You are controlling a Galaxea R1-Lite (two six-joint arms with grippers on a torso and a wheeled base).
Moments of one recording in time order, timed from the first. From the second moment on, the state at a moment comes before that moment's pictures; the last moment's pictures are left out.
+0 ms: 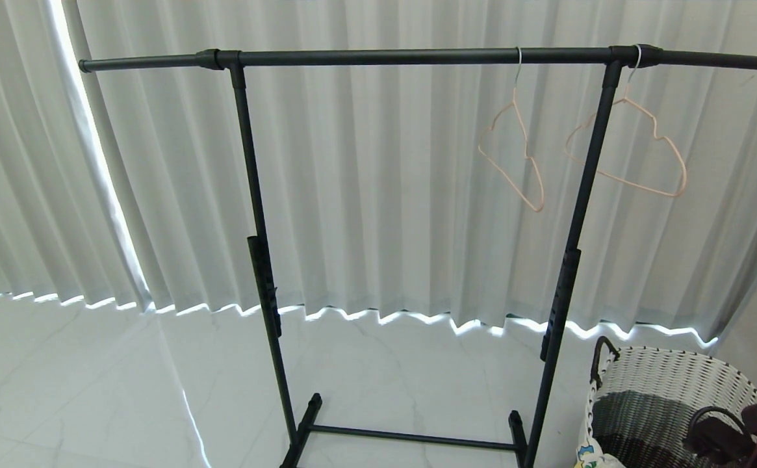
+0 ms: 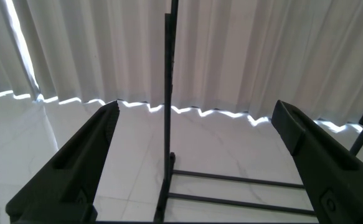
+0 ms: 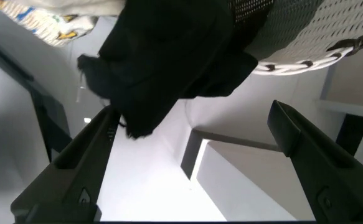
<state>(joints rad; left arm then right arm) 0.00 0.00 0.00 0.01 -0.04 -0.01 -0.04 1.79 -0.04 -0.60 -0.16 -0.32</state>
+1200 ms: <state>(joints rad) 0.00 0.00 0.00 0.01 -0.04 0.00 -0.06 1.72 0.00 -0.66 -0.14 -0.31</state>
